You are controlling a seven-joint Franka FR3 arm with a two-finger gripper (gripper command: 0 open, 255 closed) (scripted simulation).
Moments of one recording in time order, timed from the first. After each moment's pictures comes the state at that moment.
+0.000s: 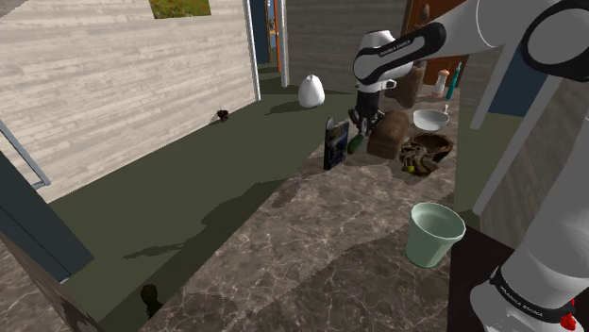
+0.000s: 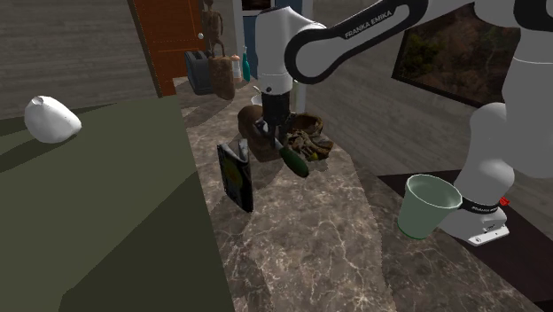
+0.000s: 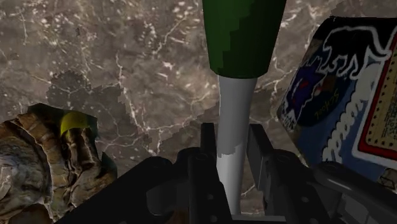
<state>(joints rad) -0.26 0.21 -0.01 -1.84 -0.02 2.02 0.98</state>
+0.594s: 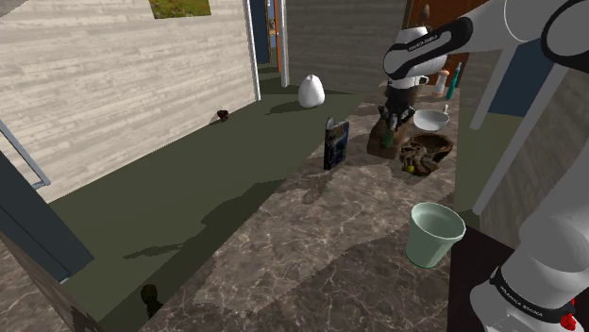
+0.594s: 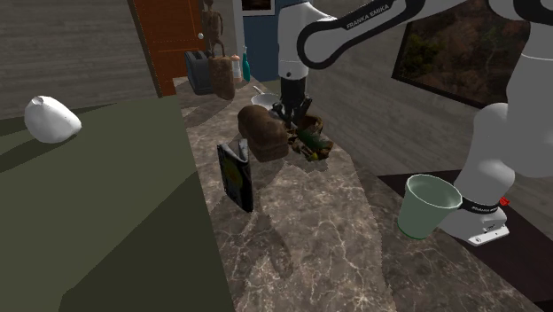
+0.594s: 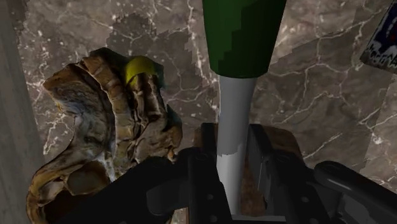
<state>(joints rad) -0.37 0.13 -0.09 -1.93 -0.01 2.04 0.78</state>
